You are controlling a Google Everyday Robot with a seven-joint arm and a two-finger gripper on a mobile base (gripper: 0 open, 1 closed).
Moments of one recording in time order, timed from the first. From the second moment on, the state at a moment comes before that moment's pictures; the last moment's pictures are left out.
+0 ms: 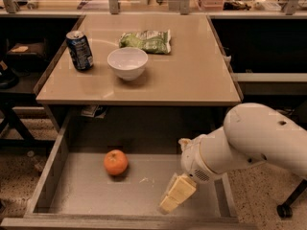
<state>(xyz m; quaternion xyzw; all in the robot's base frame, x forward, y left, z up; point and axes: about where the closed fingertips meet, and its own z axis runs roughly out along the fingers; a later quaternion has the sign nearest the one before) 0.384 -0.048 0.727 -0.54 0.79 0.19 0.22</state>
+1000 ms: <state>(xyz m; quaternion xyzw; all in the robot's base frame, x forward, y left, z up) 0.398 0.016 0.711 -0.53 0.75 0.25 0.28</state>
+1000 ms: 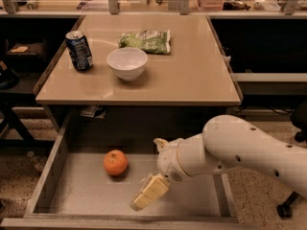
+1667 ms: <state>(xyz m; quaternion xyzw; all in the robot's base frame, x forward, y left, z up) 0.411 0.050 0.708 -0.54 0.73 0.27 0.32</state>
